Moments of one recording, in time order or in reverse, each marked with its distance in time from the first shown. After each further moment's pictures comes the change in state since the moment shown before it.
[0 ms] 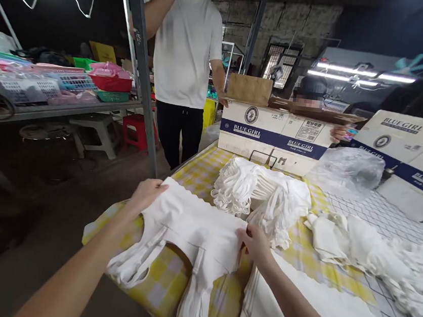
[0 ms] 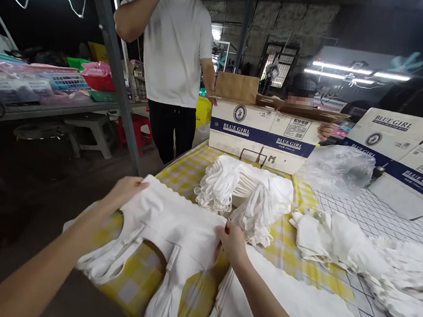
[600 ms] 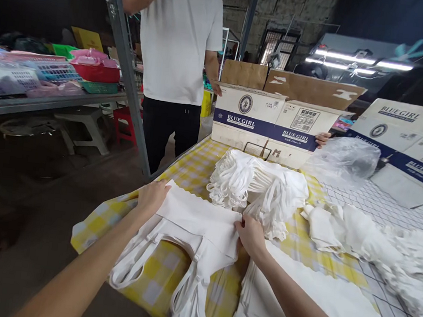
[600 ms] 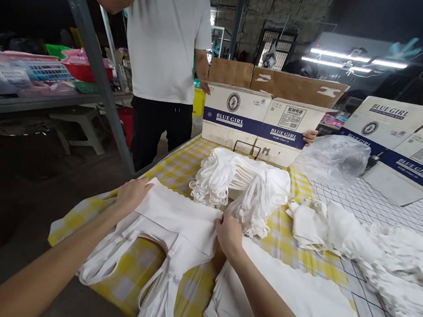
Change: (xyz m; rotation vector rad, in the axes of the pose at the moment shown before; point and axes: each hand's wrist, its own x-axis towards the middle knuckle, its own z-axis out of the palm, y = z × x) left_hand 0.014 -0.008 0.063 0.608 0.074 0.110; right_hand 0.021 0.015 0.009 -0.502 0.115 0.033
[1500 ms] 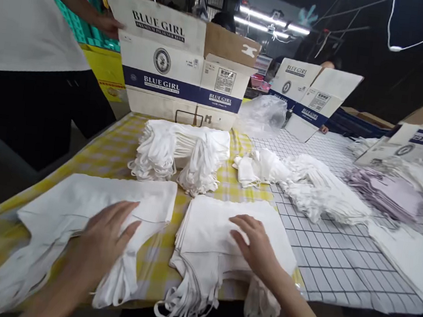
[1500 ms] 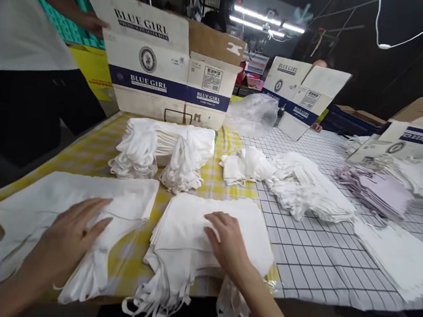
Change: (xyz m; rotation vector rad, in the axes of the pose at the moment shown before) left_hand -0.148 0.101 -0.014 -0.291 0.179 0.629; right_hand -0.172 0.126 -0.112 0.058 0.222 -0.200
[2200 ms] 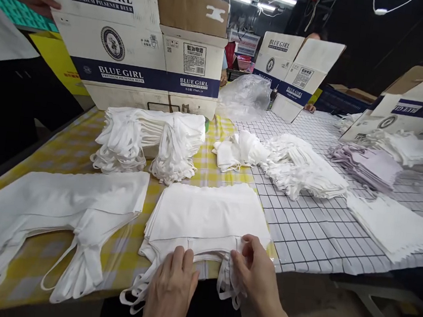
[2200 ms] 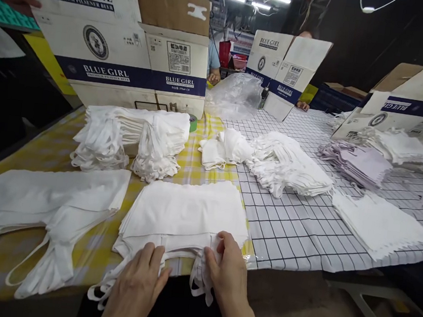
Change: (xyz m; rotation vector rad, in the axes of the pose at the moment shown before) left_hand -0.073 0.218 0.050 0.060 -0.123 0.169; right_hand -0.106 0.040 -0.004 0.117 0.113 0.601
